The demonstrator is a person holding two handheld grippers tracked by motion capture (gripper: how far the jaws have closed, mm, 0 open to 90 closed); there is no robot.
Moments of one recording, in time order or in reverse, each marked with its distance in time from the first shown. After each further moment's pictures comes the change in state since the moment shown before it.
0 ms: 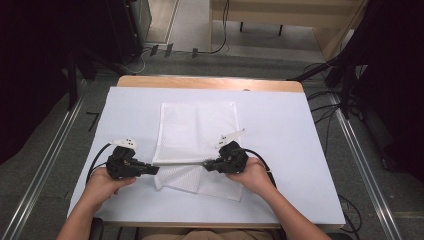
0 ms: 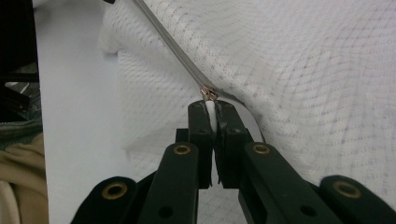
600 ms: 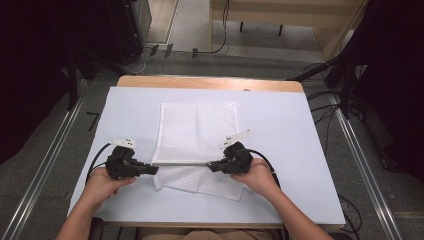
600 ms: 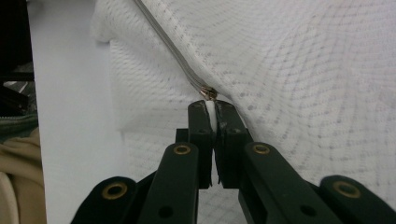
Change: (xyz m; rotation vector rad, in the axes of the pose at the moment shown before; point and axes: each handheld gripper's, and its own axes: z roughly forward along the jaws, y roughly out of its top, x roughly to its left) left arm 0.002 -0.001 -0.001 0.008 -0.002 -0.006; right arm -0.006 -0.009 -0.006 0.011 -0.007 0.020
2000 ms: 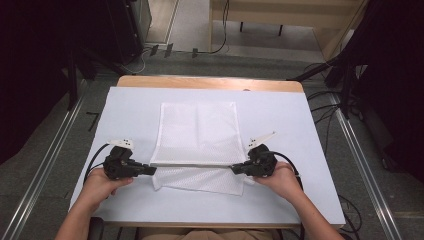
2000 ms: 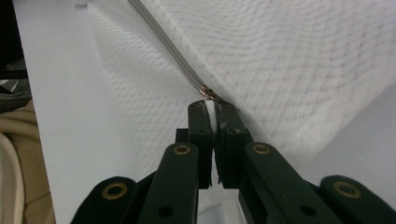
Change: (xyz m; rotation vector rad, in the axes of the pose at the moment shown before) left arm 0.004 -0.004 -0.003 0.002 -0.003 -0.023; right arm -0.021 -0.039 -0.046 0.030 -0.041 0.060
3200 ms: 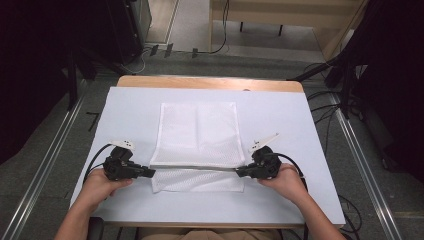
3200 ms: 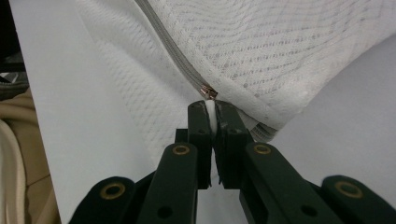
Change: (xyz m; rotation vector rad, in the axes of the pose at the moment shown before) left arm 0.005 -0.004 0.003 0.049 -0.002 -0.037; right arm -0.003 -0.009 -0.004 0.042 -0.001 0.021
